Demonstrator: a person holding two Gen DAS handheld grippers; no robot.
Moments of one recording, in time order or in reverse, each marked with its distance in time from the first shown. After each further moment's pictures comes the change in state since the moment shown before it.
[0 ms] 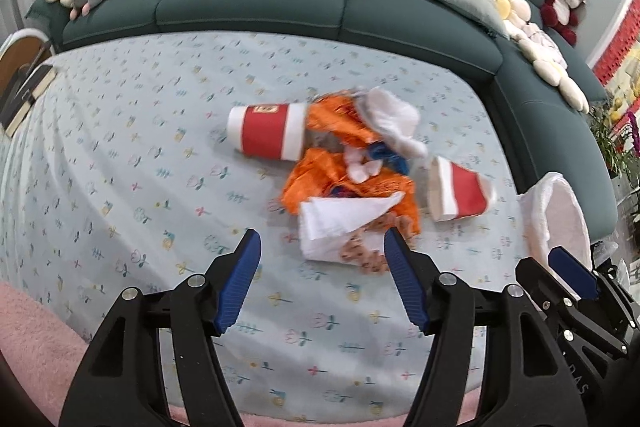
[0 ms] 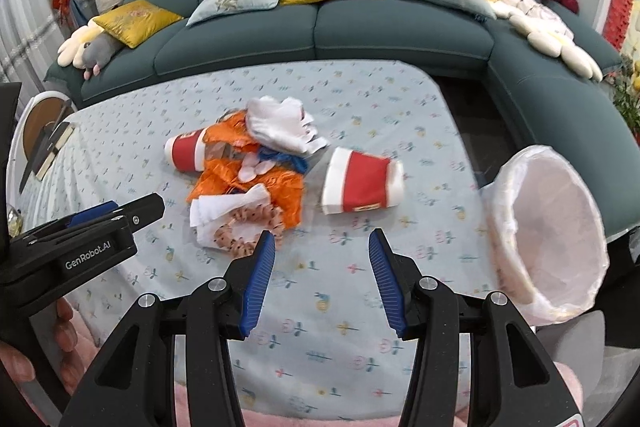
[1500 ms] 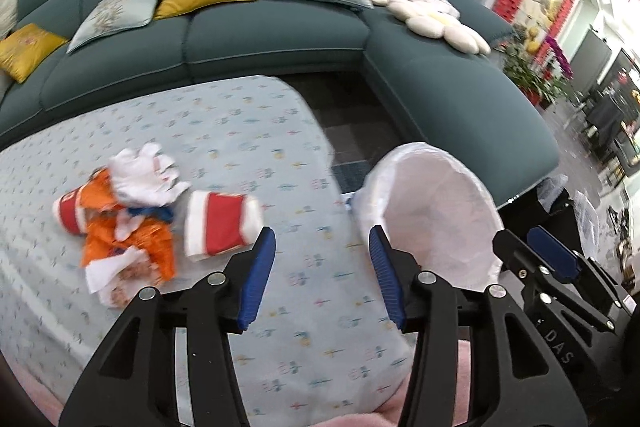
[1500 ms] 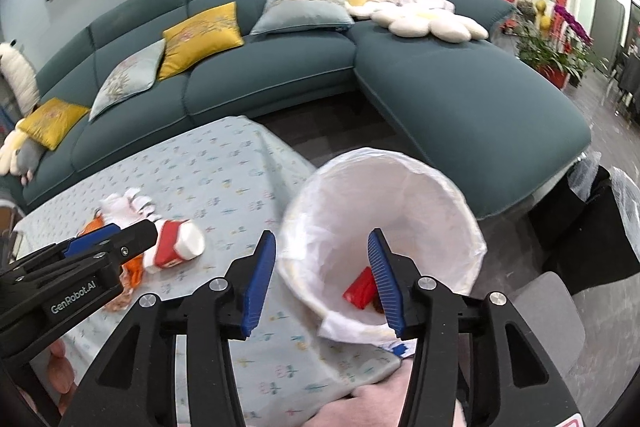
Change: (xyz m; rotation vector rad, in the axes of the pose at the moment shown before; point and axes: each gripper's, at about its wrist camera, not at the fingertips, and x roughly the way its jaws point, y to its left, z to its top) left arm -0.013 -0.235 0.001 0.302 -0.036 -0.214; right arm -0.071 -0.211 -0.011 0.288 -0.149 -0.190
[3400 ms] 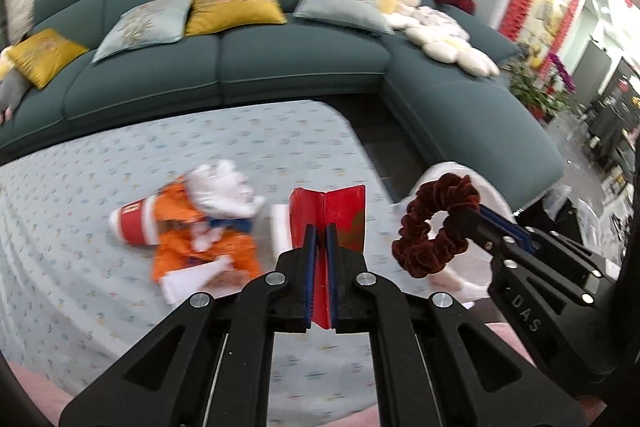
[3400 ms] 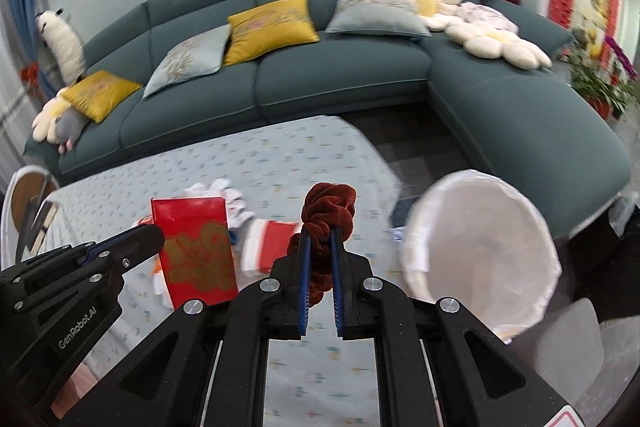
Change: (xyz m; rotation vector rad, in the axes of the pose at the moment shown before) left arm -0.061 0.075 0.001 0.021 -0.064 0.000; right arm -0.013 0.110 0.012 -0.093 0.001 0.120
